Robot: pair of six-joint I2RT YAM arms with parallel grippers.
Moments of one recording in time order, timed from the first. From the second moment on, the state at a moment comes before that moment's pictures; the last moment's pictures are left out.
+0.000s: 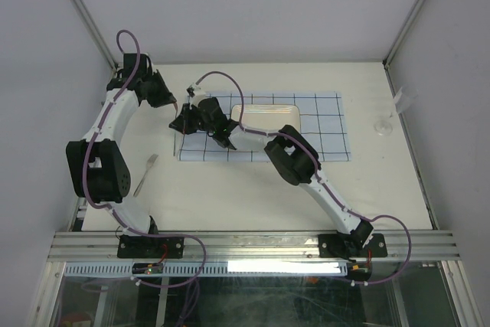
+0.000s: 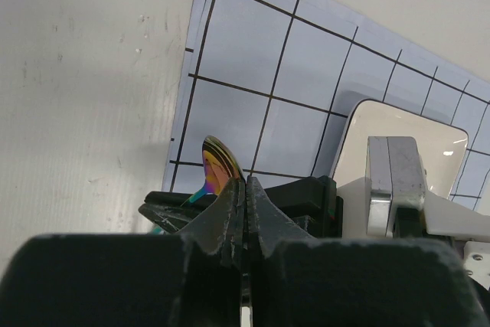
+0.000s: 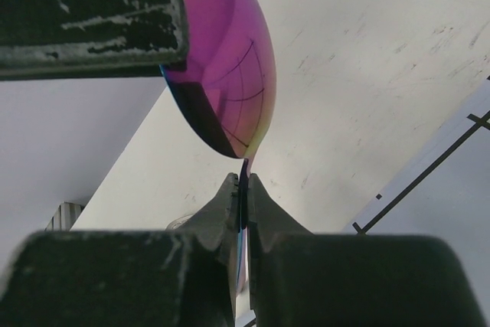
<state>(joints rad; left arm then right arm) -0.01 1.70 1.46 -0.58 0.22 -0.48 0.90 2.53 1.92 0.40 -0.24 0.67</state>
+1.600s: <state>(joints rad) -0.01 1.56 1.71 -0.66 0.00 -0.39 0.91 2.32 1.87 0.21 -0.17 0.46</state>
